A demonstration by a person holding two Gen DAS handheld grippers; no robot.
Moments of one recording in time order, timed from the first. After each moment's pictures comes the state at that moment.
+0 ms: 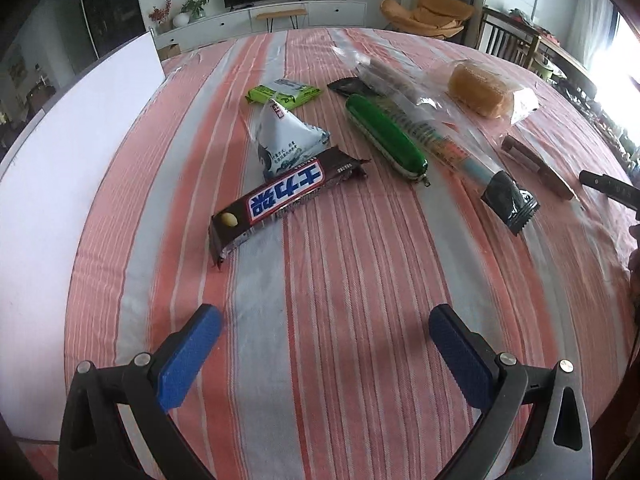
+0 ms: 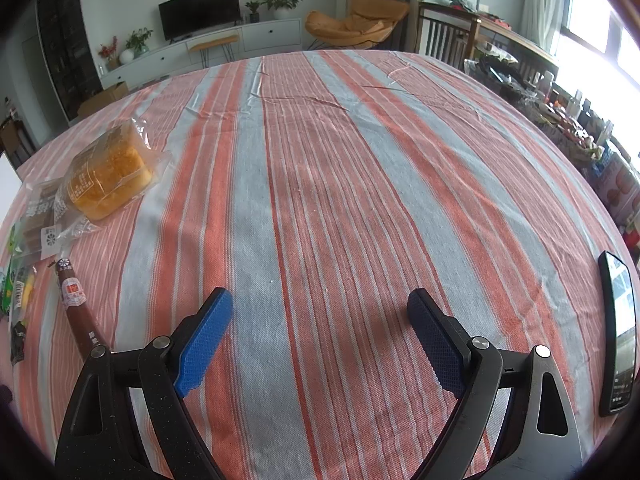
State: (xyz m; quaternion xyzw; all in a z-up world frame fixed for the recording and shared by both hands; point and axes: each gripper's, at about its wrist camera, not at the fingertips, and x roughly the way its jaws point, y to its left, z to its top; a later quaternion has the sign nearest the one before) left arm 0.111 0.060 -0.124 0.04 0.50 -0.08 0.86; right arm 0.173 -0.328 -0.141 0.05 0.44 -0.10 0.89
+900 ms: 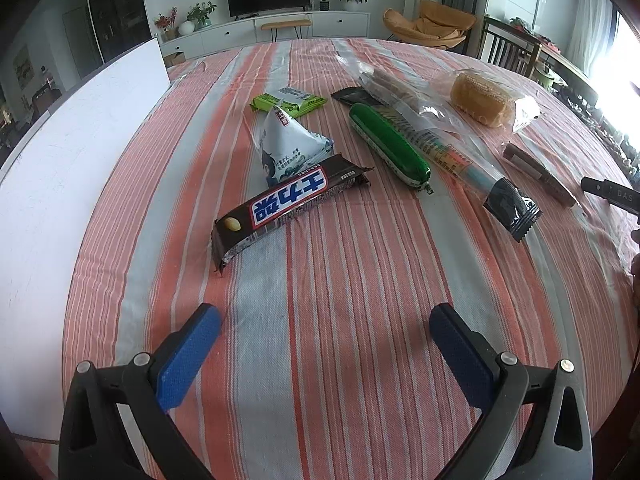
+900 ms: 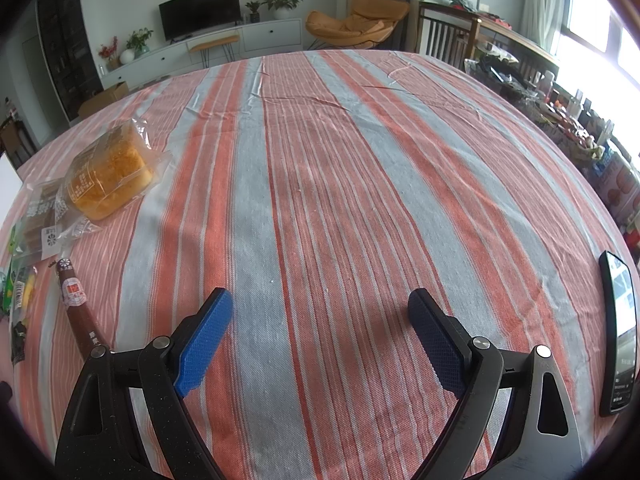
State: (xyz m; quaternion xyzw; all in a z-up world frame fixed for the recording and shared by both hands) left arm 0.108 0.061 -0.125 0.03 0.48 -0.07 0.88; right arm 0.174 -0.328 -0.142 0.06 0.44 -0.10 0.89
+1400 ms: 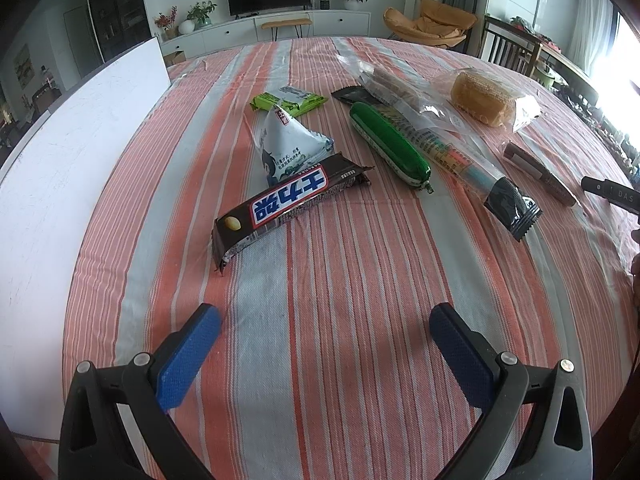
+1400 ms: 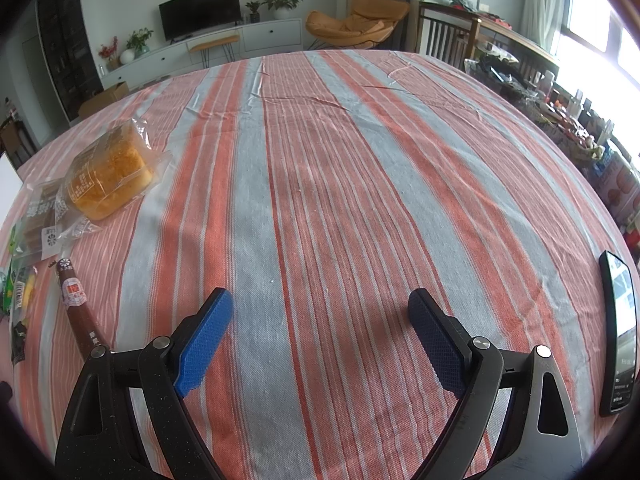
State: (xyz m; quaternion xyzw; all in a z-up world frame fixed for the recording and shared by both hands) left arm 0.109 0.060 -0.126 0.03 0.48 -0.07 0.87; right arm 0.175 -0.329 -0.143 0.06 0.44 -0.10 0.89
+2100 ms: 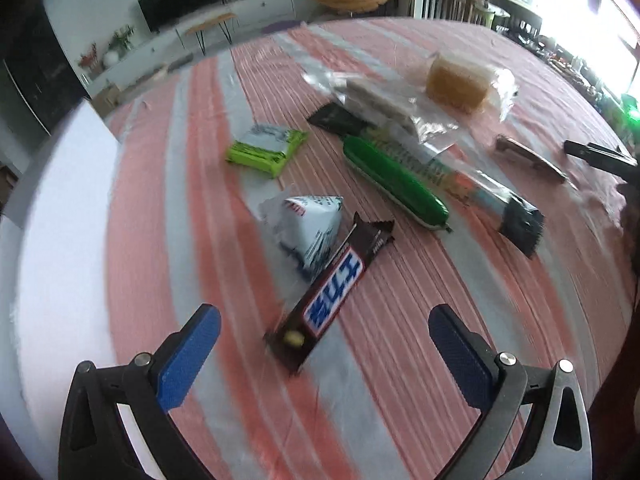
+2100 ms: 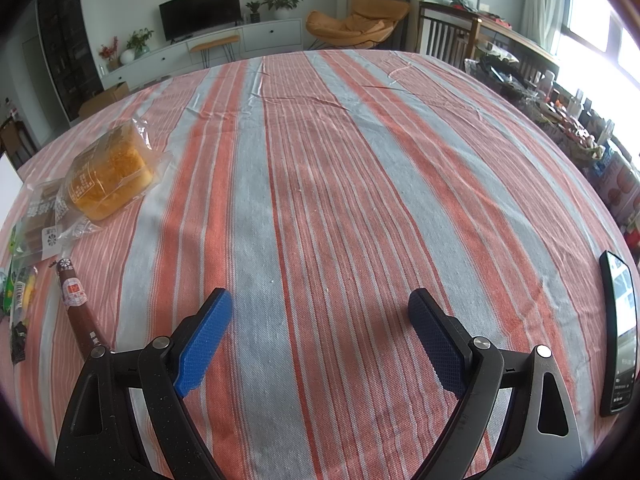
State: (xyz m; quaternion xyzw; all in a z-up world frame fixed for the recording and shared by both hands) left arm 0.180 0.069 -0.096 0.14 0.52 -0.18 0.82; right arm 0.175 -0.329 -0.143 0.06 0.44 -0.10 0.89
